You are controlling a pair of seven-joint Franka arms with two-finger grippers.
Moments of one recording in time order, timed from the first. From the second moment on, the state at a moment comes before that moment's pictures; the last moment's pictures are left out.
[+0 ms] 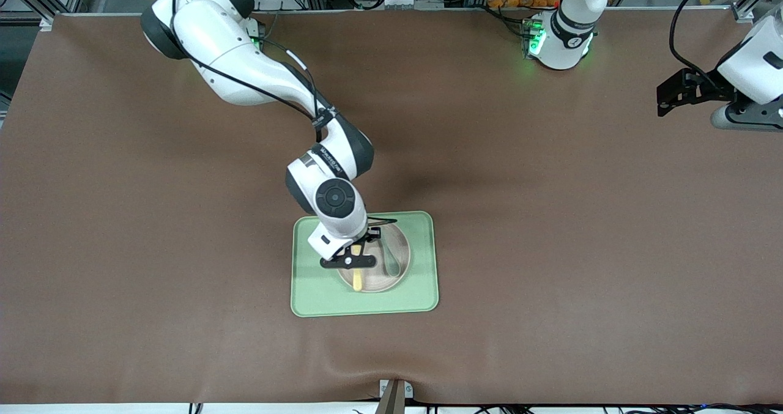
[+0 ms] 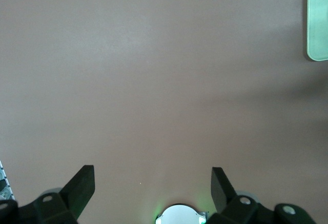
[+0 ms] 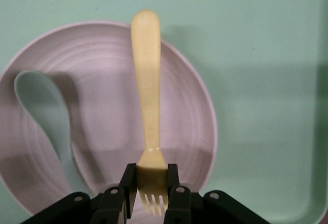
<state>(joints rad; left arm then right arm) -0.10 0.02 -0.04 -1.45 0.07 1.38 0.00 0.45 0.96 0.19 -1.12 -0.15 2.06 0.65</state>
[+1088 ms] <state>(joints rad) -0.09 0.00 -0.03 -1.45 0.07 1.36 0.00 0.34 0.95 0.19 -1.20 -0.13 2.07 0.51</state>
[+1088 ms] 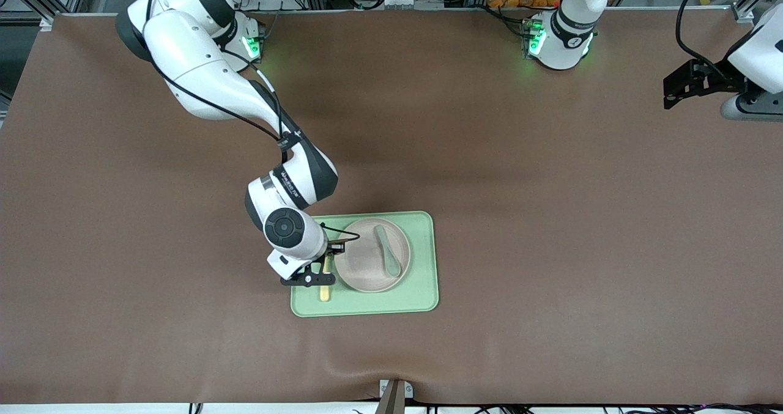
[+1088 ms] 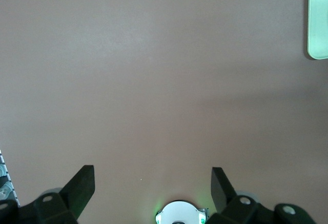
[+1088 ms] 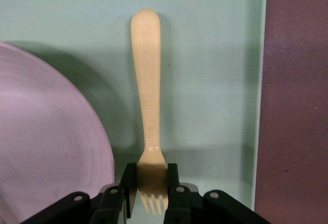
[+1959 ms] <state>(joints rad) -0.09 0.00 -0.03 -1.45 0.07 1.35 0.00 0.29 0.89 0.19 -1.20 -0.13 2.06 0.51</state>
